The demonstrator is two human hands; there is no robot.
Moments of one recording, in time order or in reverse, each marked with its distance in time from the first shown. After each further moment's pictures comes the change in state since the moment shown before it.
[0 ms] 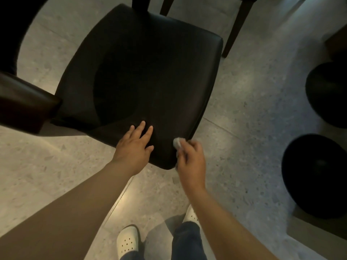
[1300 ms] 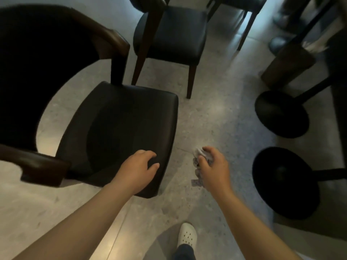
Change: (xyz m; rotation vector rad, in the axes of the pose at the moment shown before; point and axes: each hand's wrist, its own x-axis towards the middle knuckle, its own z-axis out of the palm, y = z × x) left_hand -0.086 0.111 -0.150 -0.281 0.032 0.220; right_hand 0.007 -0.079 -0.186 0.174 0.159 0.159
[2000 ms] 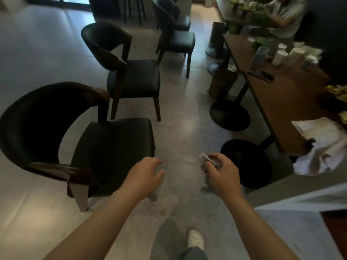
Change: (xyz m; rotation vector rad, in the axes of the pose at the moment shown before) left_hand -0.208 0.093 -0.068 0.105 -0.030 0.323; right_hand -0.245 -0.106 -0.133 -0.166 0.386 -0.101
